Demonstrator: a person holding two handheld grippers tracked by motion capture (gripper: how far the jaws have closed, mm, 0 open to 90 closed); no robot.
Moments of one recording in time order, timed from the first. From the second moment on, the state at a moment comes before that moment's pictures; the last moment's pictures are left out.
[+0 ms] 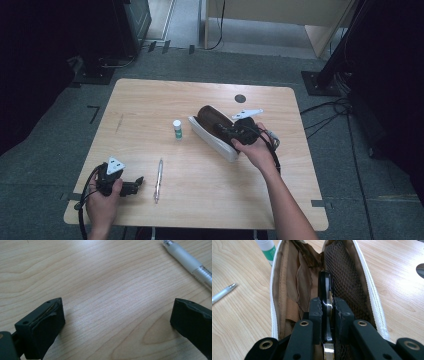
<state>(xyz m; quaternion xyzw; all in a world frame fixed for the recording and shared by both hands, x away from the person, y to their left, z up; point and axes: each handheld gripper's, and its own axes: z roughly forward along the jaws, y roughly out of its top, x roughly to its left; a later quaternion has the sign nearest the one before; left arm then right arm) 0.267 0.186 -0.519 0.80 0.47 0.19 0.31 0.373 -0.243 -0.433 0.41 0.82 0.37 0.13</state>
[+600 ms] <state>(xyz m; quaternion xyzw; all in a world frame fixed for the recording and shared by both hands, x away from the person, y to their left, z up) 0.267 0.186 -0.519 0.80 0.47 0.19 0.31 0.376 -0.238 -0.431 0.41 0.82 0.37 0.13</state>
